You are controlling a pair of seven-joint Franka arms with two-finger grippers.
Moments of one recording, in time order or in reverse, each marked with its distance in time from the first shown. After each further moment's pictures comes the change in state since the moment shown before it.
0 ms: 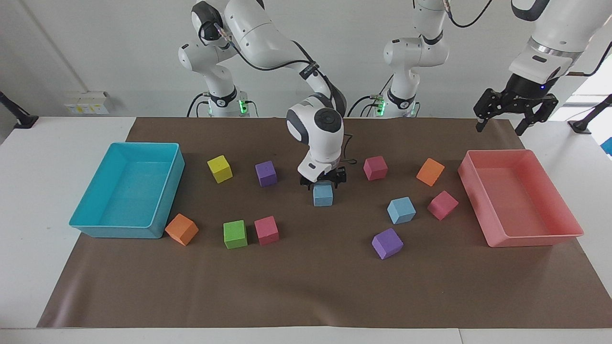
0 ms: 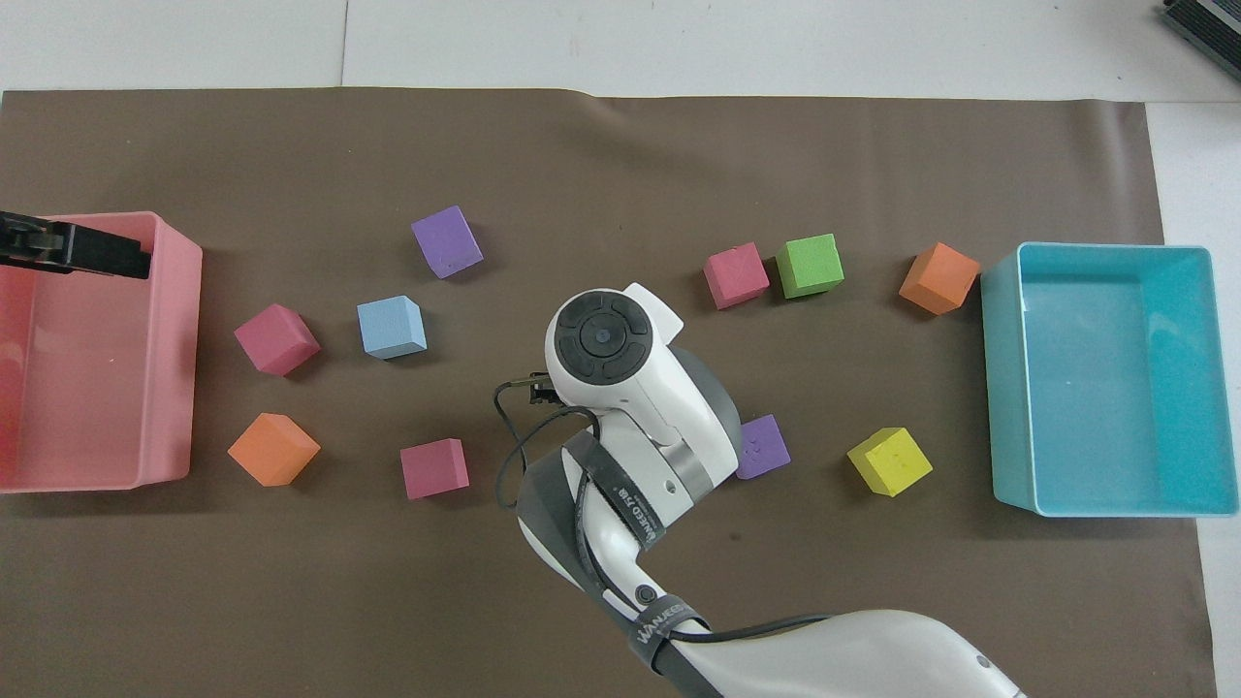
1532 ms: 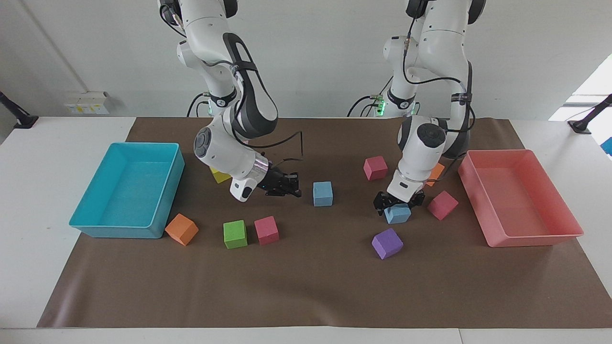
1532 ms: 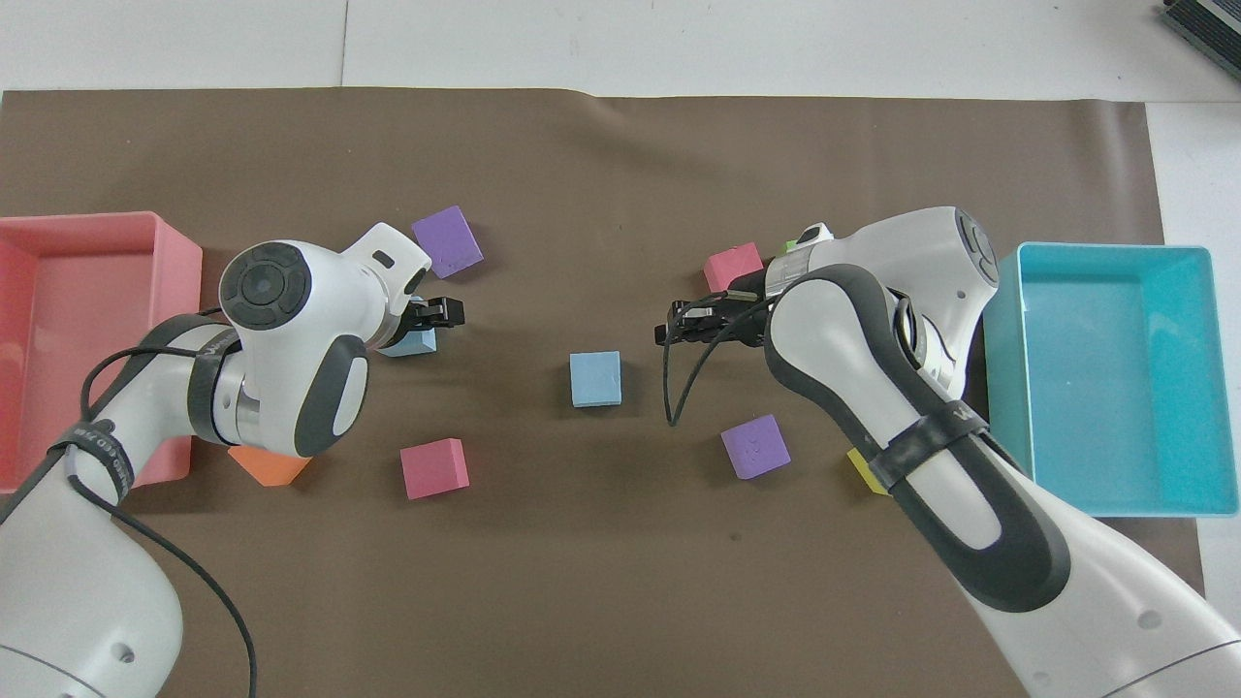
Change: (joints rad) left arm -0.250 0.264 -0.011 -0.465 0.000 0.735 -0.486; right arm -0.327 -0.074 -0.009 -0.197 0.872 0.067 -0.846
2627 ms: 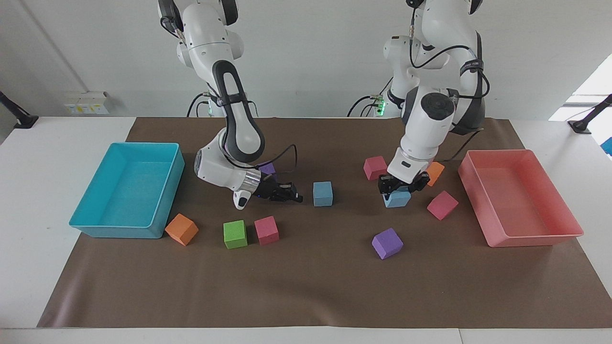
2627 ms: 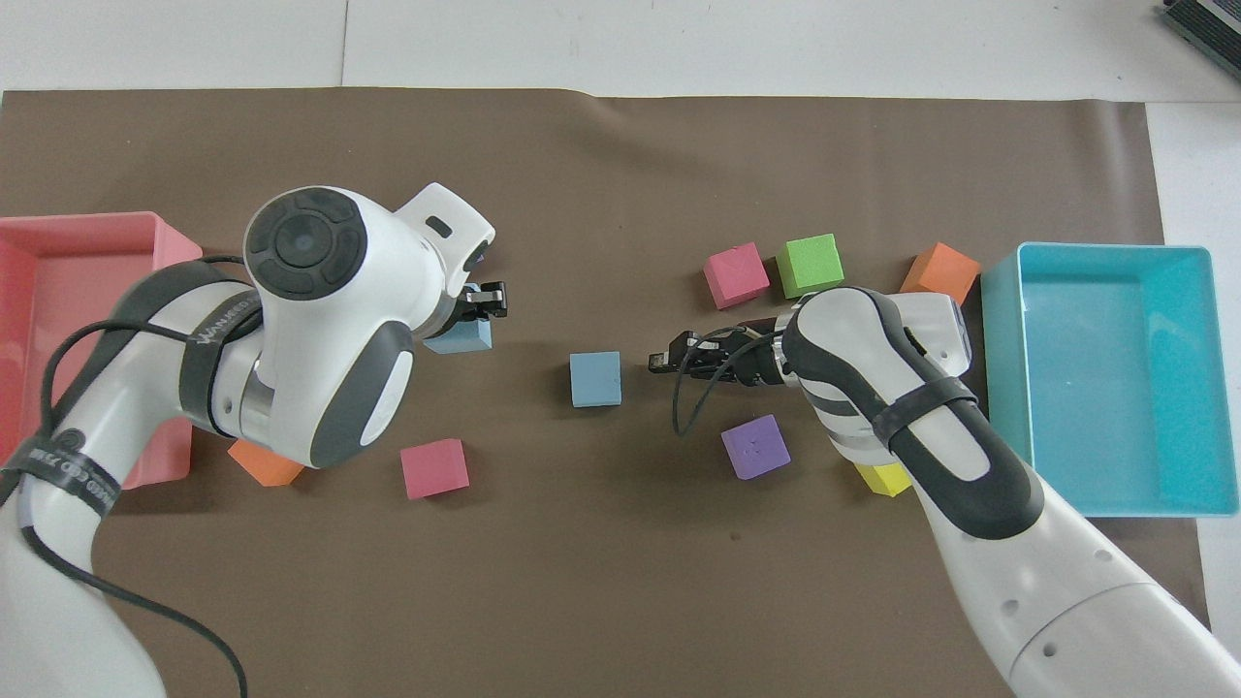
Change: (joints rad) left arm -0.149 -0.097 -0.016 0.207 0.042 -0.325 -0.156; right arm -0.012 0.062 0.004 -0.153 0.393 0.060 -0.196
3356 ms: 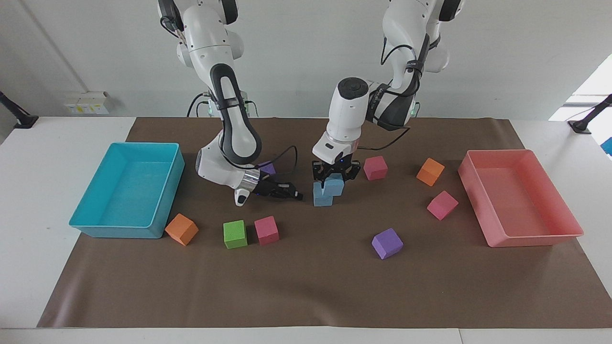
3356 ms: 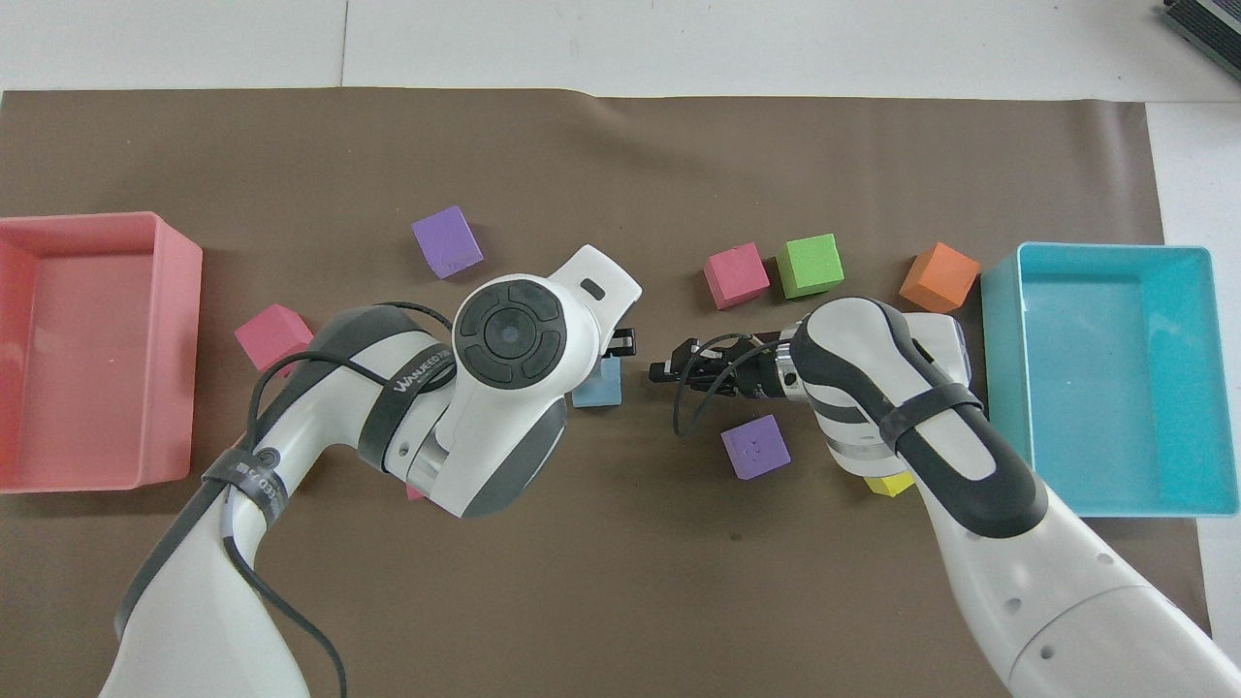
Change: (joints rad) left arm -0.167 0.086 -0.006 0.009 0.009 0.123 -0.156; right arm 0.000 -0.009 0.000 -0.044 0.068 0.000 0.013
